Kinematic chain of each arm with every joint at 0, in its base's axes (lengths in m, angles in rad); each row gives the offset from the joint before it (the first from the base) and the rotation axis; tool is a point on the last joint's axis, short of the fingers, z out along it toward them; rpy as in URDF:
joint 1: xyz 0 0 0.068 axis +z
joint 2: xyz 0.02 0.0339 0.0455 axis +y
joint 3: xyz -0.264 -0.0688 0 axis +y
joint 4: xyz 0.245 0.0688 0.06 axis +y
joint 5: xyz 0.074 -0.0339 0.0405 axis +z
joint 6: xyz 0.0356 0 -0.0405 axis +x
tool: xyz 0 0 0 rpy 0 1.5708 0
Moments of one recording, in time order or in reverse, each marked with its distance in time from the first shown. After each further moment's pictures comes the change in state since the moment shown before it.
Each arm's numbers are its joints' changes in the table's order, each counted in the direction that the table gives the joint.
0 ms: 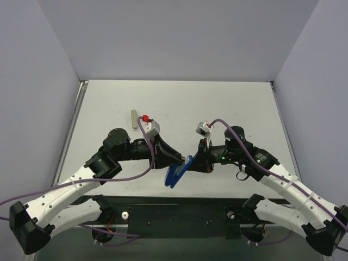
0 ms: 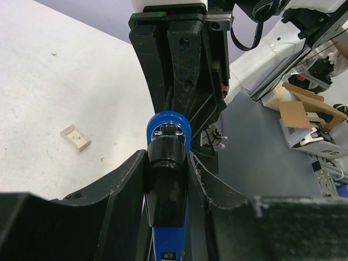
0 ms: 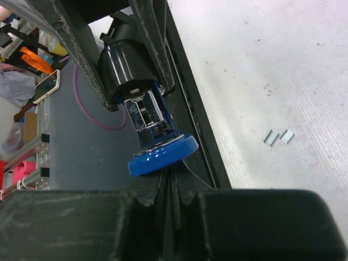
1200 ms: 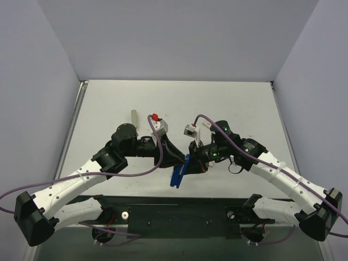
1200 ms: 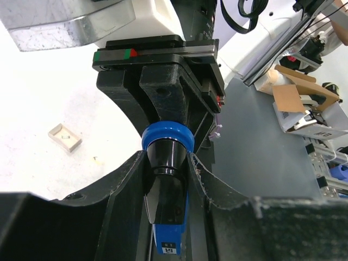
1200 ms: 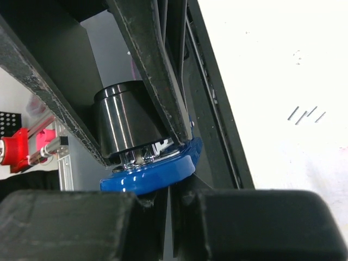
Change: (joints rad) left arm -0.013 0.120 -0.048 0.007 -0.091 0.031; right arm 0.047 0.196 -0.142 0.170 0.083 -0.045
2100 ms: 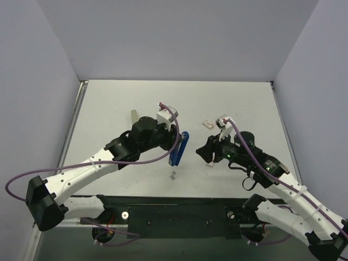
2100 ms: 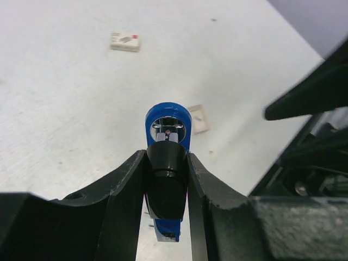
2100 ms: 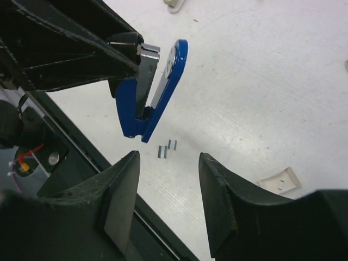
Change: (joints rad) left arm -0.077 0.134 -0.176 0.272 0.689 0.077; right arm -0.080 -0.319 0.183 -0.135 -0.613 0.063
